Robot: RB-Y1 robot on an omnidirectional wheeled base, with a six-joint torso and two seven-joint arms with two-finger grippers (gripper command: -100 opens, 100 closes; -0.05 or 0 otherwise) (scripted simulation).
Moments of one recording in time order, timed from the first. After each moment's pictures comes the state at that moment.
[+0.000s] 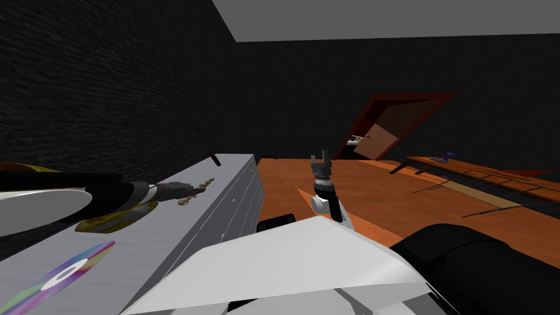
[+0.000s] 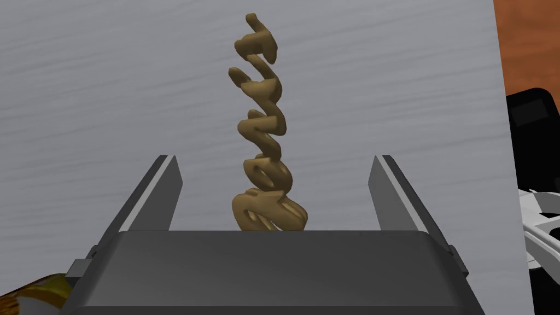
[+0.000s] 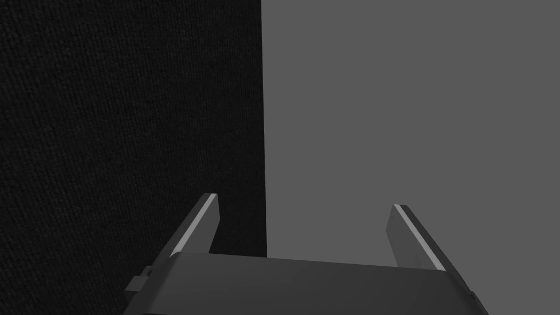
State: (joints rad) left arm 0.24 1.09 0.58 -2.04 1.24 1.39 1.28; right arm 0.47 0.01 -0.05 -2.27 0.03 -0.55 -0.08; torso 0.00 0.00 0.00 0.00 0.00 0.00
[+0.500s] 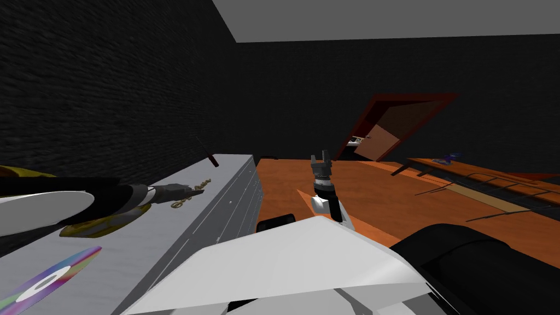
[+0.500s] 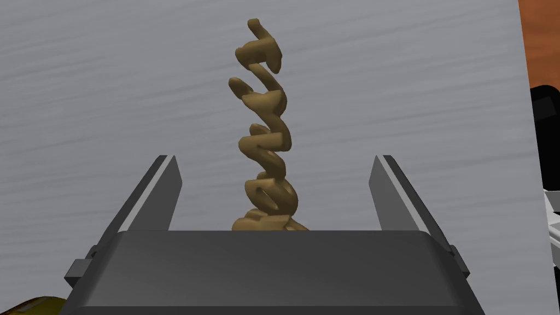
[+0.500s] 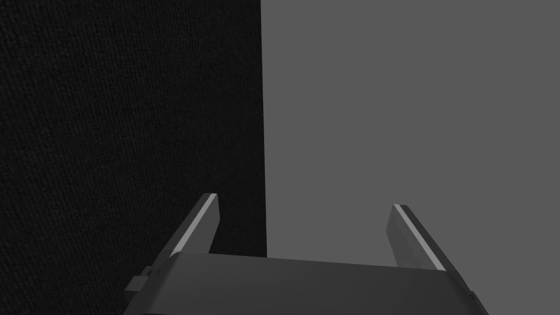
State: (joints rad) left arm 0.23 1.05 0.57 -1.95 1.24 1.38 1.18; right arm 0.47 0.01 -0.05 -2.27 0.03 -0.55 -0.08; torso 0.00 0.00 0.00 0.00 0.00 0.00
